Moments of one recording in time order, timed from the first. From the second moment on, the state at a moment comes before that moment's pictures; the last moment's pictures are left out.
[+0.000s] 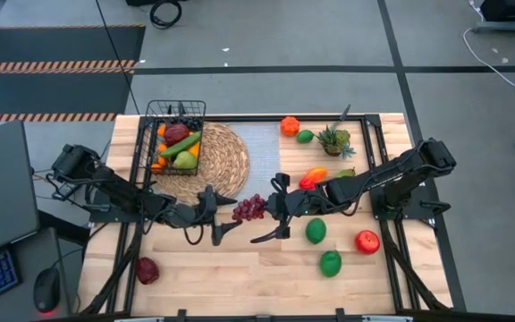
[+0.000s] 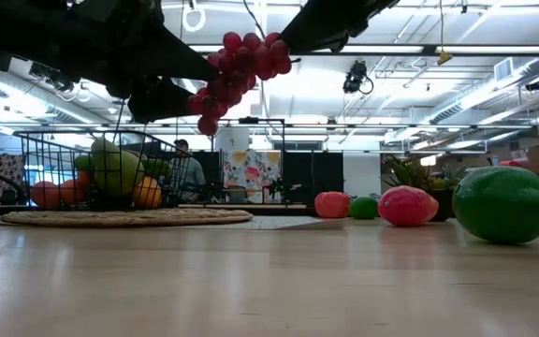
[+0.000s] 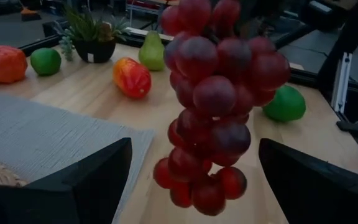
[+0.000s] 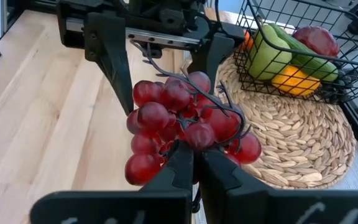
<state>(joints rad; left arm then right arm) -0.40 1.42 0.45 0.70 -0.58 -0.33 0.27 1.58 1.11 -0.11 0.37 0.00</state>
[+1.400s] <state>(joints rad) -0.36 1.42 0.45 0.74 -0.59 -0.41 0.21 1.59 1.11 -0.01 0.26 0.00</state>
